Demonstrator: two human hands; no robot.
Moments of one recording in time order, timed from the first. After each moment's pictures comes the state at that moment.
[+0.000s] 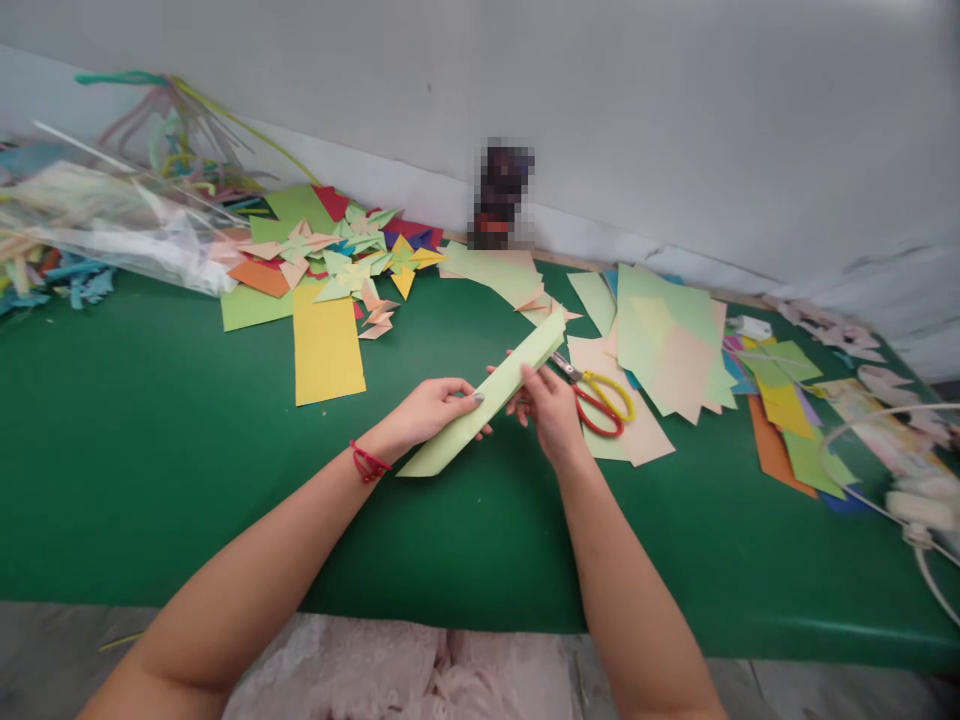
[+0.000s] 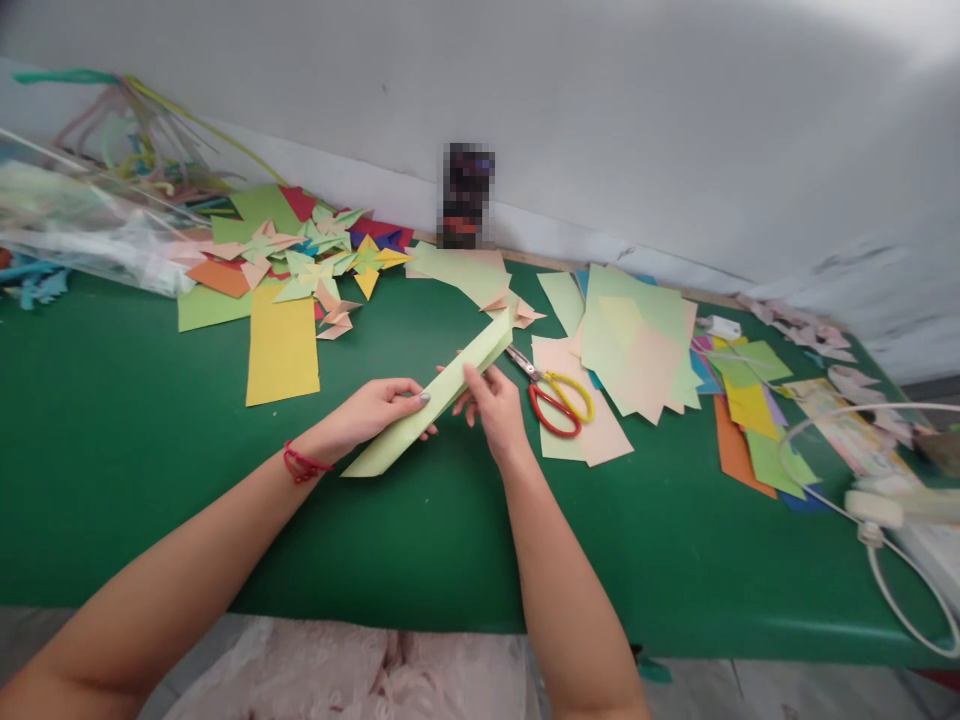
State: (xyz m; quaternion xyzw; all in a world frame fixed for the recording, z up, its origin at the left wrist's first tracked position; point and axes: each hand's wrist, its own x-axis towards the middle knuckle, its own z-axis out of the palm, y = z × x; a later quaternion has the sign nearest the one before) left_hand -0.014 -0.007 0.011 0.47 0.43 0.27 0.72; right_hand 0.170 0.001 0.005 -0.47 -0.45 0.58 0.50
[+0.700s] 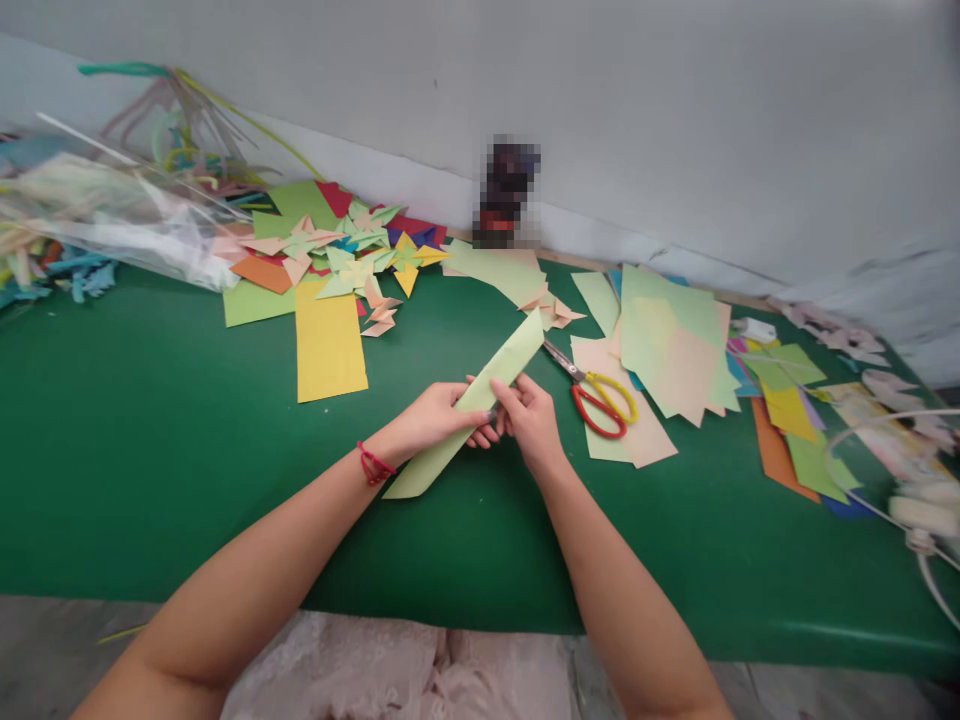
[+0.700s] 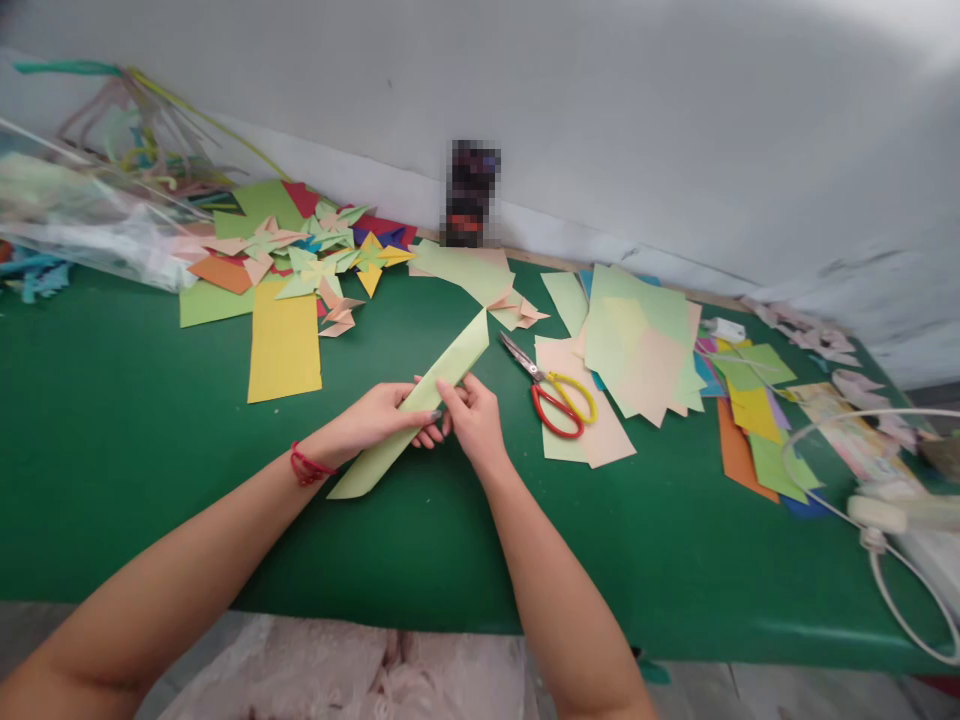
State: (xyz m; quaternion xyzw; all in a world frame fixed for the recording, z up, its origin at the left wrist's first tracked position) left_hand -0.007 -0.010 0.011 0.49 0.40 0.27 0.73; right_hand 0.146 -0.012 0.002 -0.50 -0.52 0.52 0.46
